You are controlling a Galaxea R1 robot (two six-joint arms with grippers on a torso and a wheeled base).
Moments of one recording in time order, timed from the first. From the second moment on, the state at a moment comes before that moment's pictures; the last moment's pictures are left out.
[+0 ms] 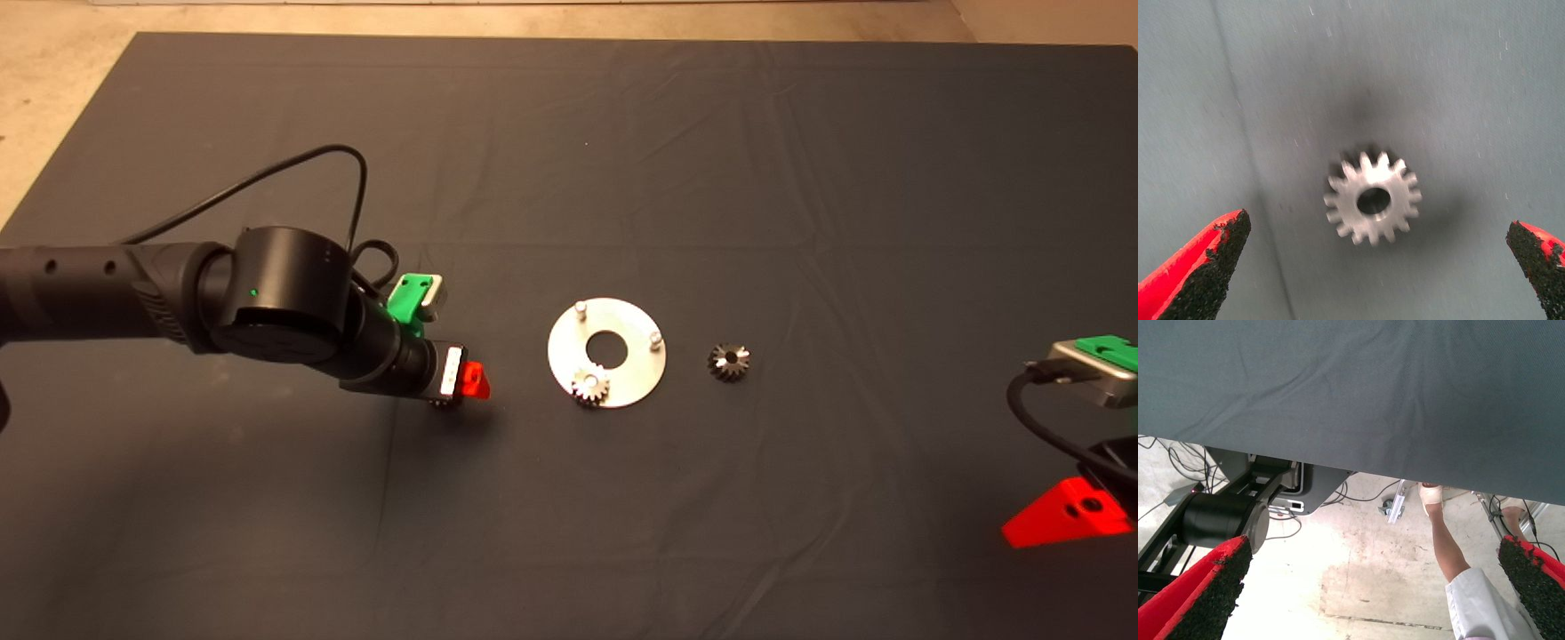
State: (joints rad) left arm -0.29 2.36 -0.82 0.60 1.39 -1.45; right arm 0.66 1.90 -0.41 0.21 -1.53 1.40
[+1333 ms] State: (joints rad) left arm -0.25 2.33 -0.83 0.65 1.34 -1.45; right arm 0.66 1.90 -0.41 0.21 -1.53 1.40
